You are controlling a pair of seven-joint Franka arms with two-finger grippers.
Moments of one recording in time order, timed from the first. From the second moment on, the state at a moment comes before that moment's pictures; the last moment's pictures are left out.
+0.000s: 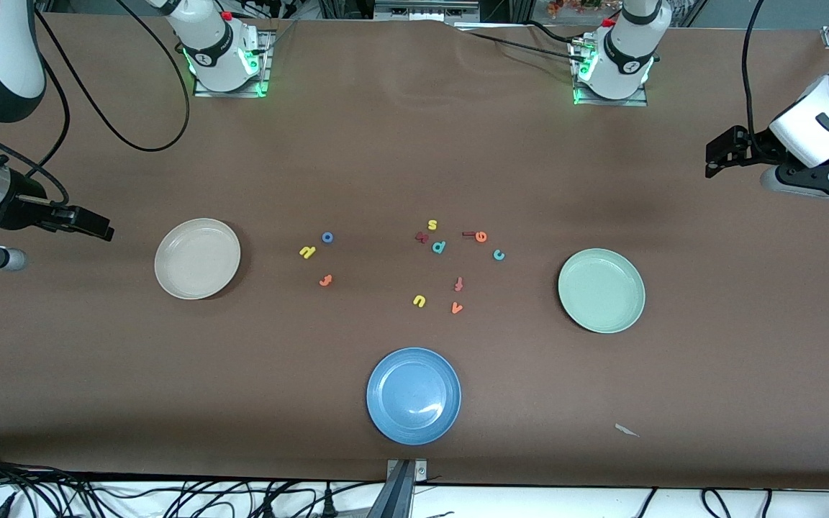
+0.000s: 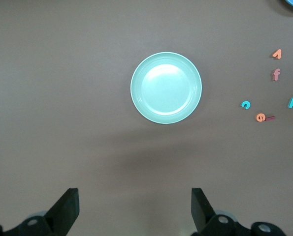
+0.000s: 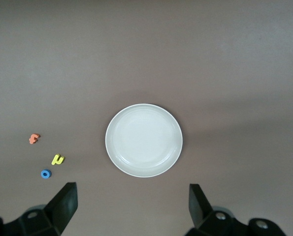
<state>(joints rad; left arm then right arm) -0.01 -0.01 -0.05 -1.65 0.02 1.56 0.10 0.05 0.20 -0.04 -1.54 0.02 1.69 0.16</state>
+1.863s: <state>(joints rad) -0.03 -0.01 -0.03 -1.65 0.02 1.58 0.10 0.05 0.20 -0.04 -1.53 0.03 1.68 0.16</state>
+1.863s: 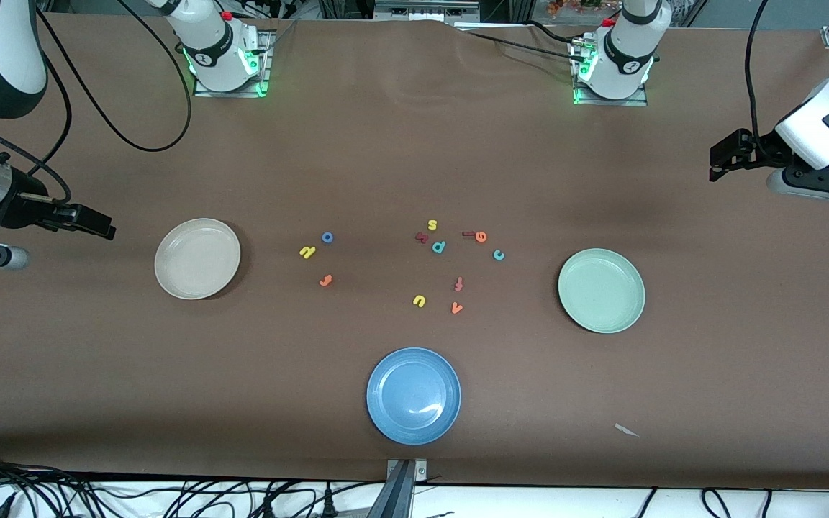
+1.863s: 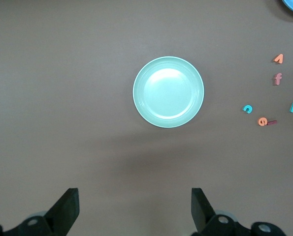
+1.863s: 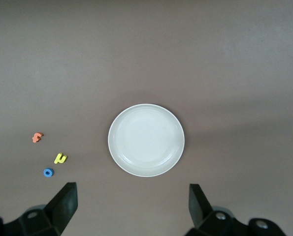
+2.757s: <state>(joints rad) -0.02 -0.01 -0.04 -1.65 0.02 1.58 0.15 0.06 0.20 -0.04 -1.53 0.03 1.65 0.16</state>
